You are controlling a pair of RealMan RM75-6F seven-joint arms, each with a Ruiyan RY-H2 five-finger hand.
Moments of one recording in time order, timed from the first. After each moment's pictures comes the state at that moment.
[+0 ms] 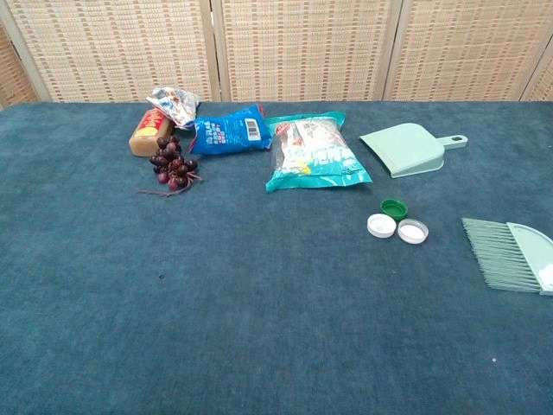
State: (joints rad) left arm -0.12 -1.18 -0.04 -1.48 1.58 1.53 0.06; right arm 0.09 -1.17 0.05 -1.60 -1.51 1.48 -0.18
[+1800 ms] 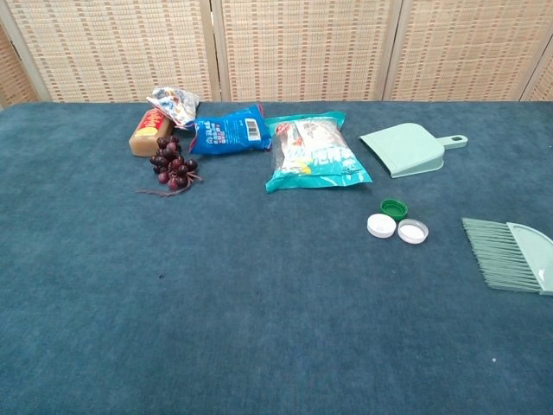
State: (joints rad) left arm -0.16 -1.21 -0.07 -1.43 1.49 1.45 0.09; right arm 0.26 -1.62 0.05 -0.91 -1.39 1.16 -0.34
